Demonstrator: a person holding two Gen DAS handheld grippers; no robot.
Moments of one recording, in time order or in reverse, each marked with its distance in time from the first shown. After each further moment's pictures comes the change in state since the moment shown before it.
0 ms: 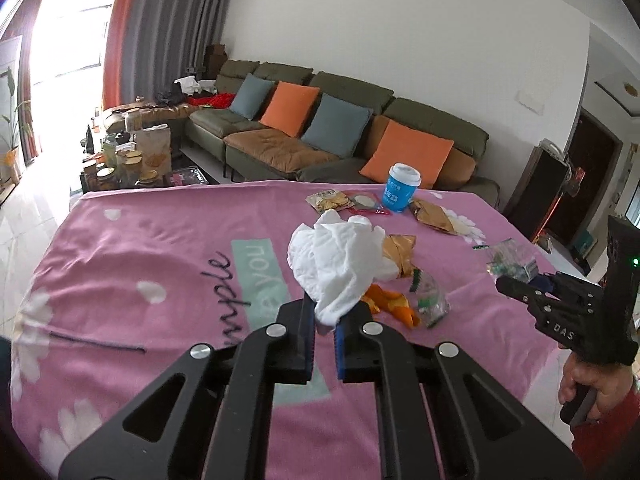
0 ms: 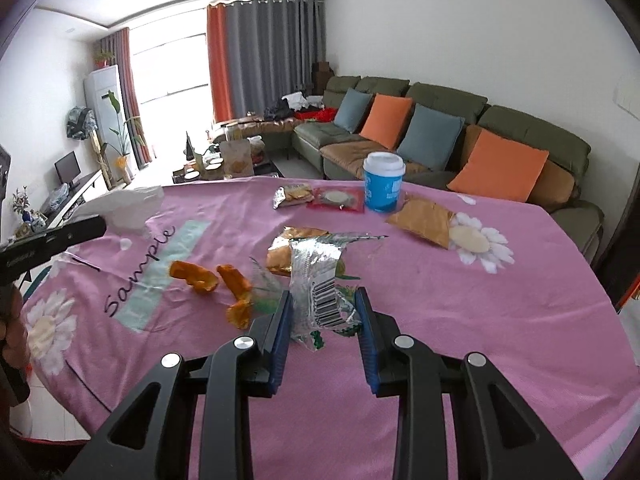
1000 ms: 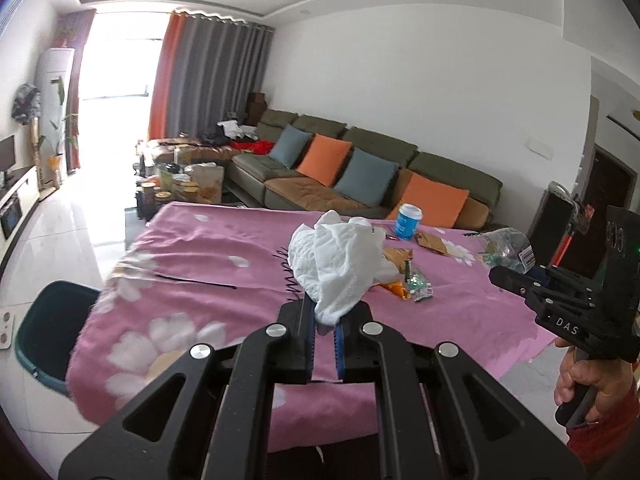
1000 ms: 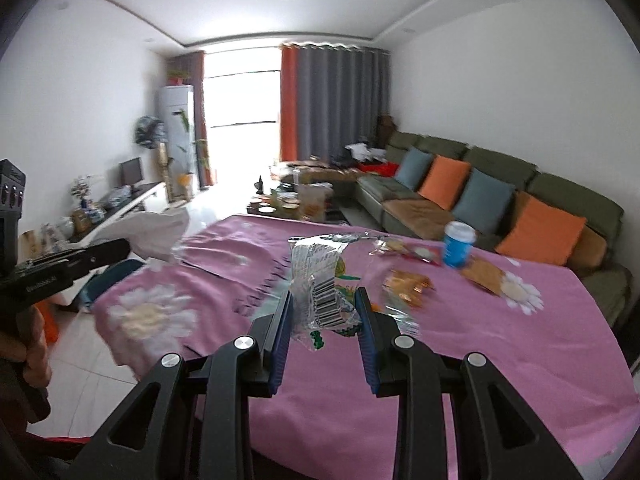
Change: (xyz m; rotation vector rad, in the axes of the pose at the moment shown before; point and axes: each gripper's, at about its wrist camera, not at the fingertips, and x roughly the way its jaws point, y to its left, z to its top) left arm -0.192 -0.018 -0.081 -0.062 -0.213 0.131; right arm -0.112 0.094 -0.021 -0.151 -0.193 0.194
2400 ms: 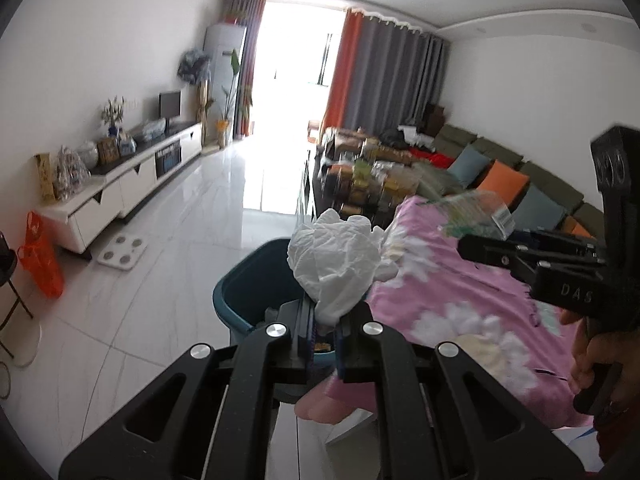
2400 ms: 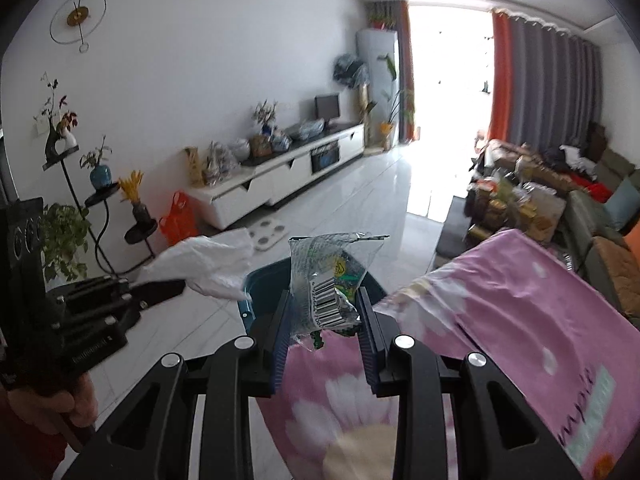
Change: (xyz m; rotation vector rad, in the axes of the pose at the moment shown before) left arm -0.096 0.218 -0.033 -0.276 0.009 0.588; right arm 0.184 0.279 0.078 -0.322 0.213 0.683
